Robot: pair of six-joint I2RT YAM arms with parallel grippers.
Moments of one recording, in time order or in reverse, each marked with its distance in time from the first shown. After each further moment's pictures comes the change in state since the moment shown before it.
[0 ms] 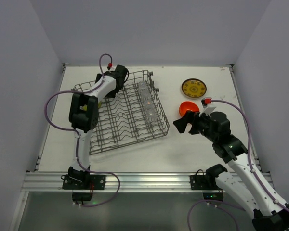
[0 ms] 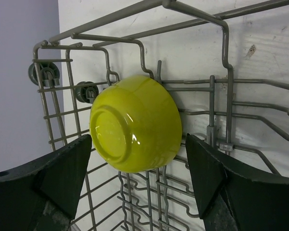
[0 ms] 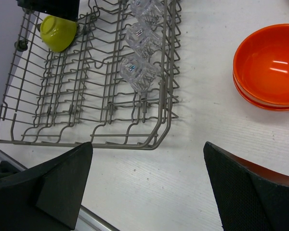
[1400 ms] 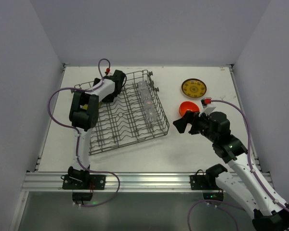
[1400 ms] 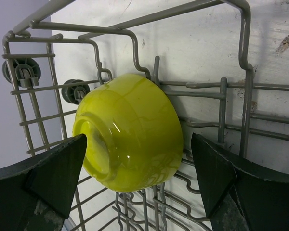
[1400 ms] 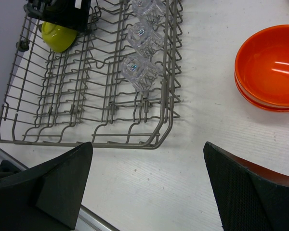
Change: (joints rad) left arm 0.033 0.037 -0.088 0.082 -0.027 0.002; right arm 0.000 0.002 -0.004 0.007 -0.008 -0.001
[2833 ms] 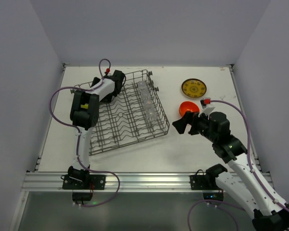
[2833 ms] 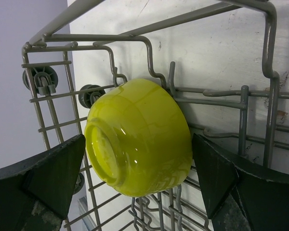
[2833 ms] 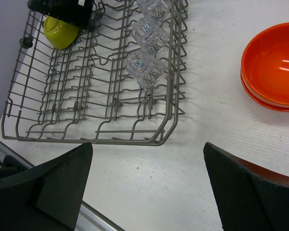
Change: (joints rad) left arm 0.011 0.035 0.035 -0.035 -0.061 0.055; right arm 0.000 0.000 -0.003 0.002 -0.024 0.000
